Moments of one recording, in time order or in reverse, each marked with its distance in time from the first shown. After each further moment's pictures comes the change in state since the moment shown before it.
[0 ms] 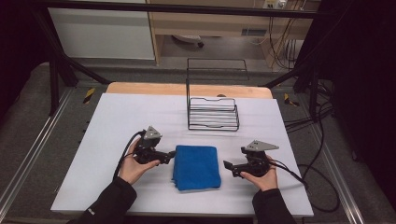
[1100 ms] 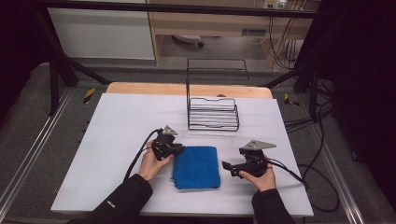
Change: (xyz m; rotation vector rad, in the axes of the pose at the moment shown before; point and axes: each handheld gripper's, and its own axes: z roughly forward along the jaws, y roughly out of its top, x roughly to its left) left arm -0.006 0.004 0.053 0.096 -0.076 -0.007; right arm -0.001 0.001 0.008 0.035 0.024 0.034
